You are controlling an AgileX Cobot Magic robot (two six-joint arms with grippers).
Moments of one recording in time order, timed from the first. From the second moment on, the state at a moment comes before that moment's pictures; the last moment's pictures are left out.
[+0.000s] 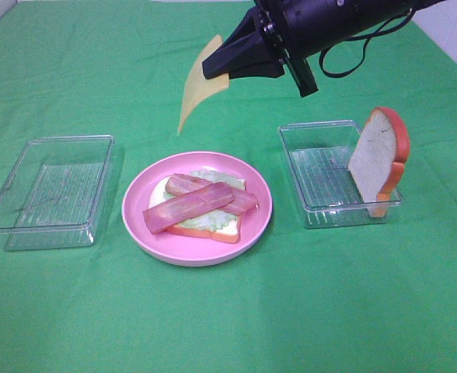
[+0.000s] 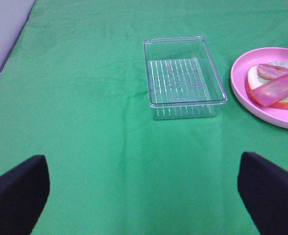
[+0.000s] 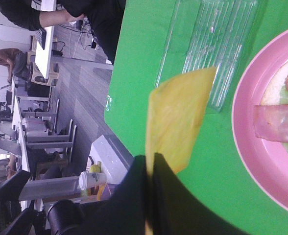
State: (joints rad) left arm 0.12 -0.01 -0.52 -0.11 1.08 0.08; right arm 0.32 1.86 -1.39 1.12 1.02 -0.48
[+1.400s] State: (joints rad) left arm 0.12 -0.01 -0.52 -0.11 1.08 0.08; right arm 0.42 2.24 -1.50 1.14 0.90 -0.48
